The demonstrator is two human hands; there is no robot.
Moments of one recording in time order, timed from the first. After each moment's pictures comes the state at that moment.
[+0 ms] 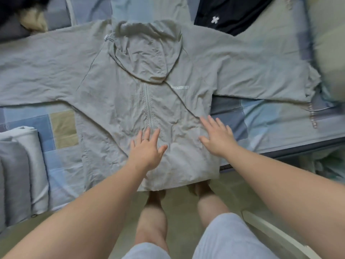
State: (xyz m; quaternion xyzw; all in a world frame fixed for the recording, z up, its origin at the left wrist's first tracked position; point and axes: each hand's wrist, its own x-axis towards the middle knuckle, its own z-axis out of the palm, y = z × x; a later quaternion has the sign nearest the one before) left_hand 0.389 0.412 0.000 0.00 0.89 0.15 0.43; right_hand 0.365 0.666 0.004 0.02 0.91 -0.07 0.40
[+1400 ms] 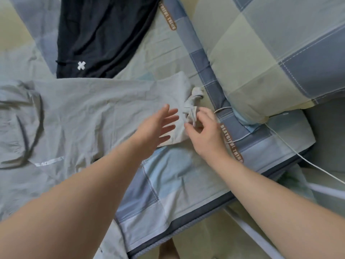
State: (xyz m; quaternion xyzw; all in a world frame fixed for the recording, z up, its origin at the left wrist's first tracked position) left_hand 0.166 0.893 -0.027 -0.17 0.58 0.63 0.48; right_hand 0.241 1.044 -0.033 0.19 0.87 -0.44 -0.02
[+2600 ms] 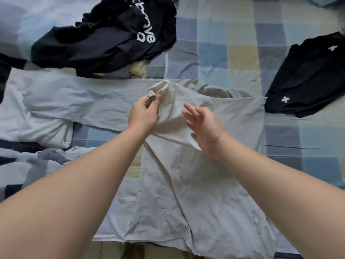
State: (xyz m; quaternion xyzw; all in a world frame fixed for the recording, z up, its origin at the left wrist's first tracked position) left_hand 0.196 0.204 0.090 -0.30 0.78 0.55 0.02; right_hand 0.185 0.375 0.107 0.17 0.61 -0.67 0.39
